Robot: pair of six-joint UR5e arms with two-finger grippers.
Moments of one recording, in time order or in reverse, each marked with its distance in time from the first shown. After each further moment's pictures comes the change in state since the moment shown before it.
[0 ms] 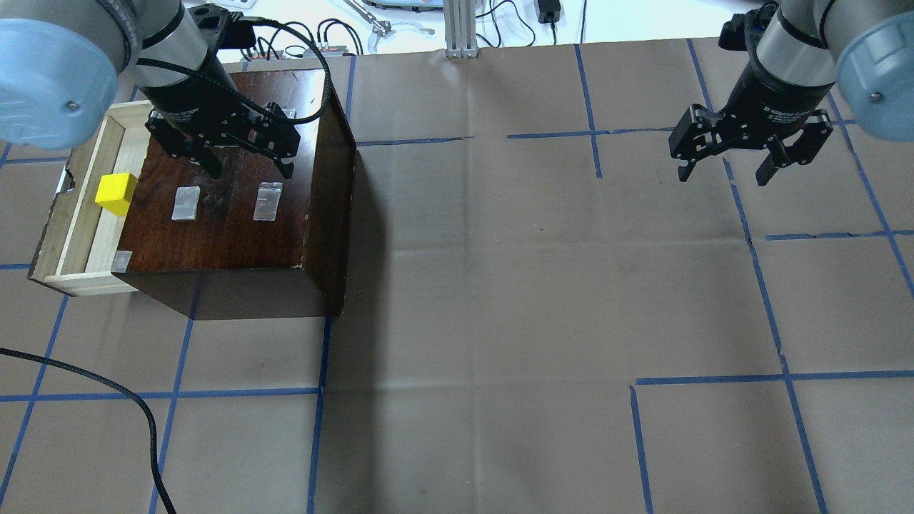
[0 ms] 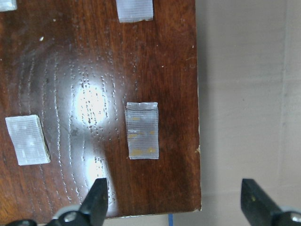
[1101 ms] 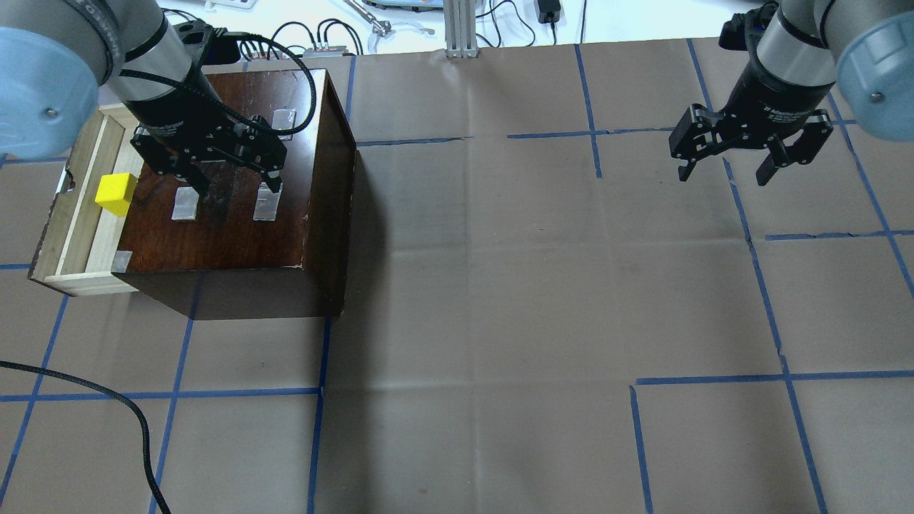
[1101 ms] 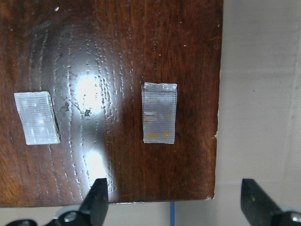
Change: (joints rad) left arm 0.029 0.019 -0.031 -0.039 -0.003 0.001; right arm 0.000 0.000 0.000 0.000 0.000 0.000
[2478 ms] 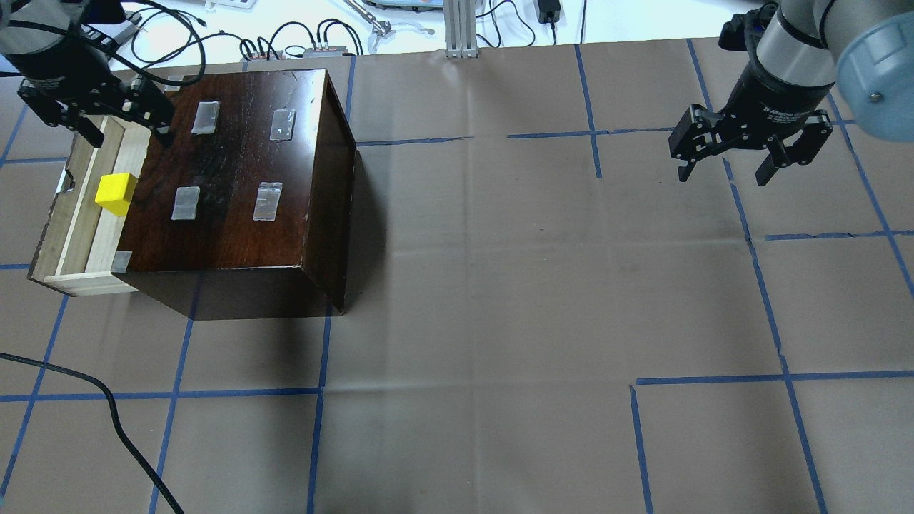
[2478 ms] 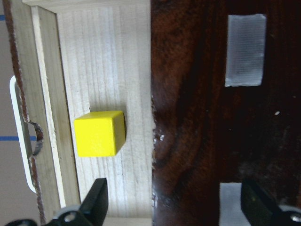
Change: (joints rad) left arm 0.164 -0.107 0.130 0.027 0.093 0.132; right arm 0.000 0.000 0.000 0.000 0.000 0.001
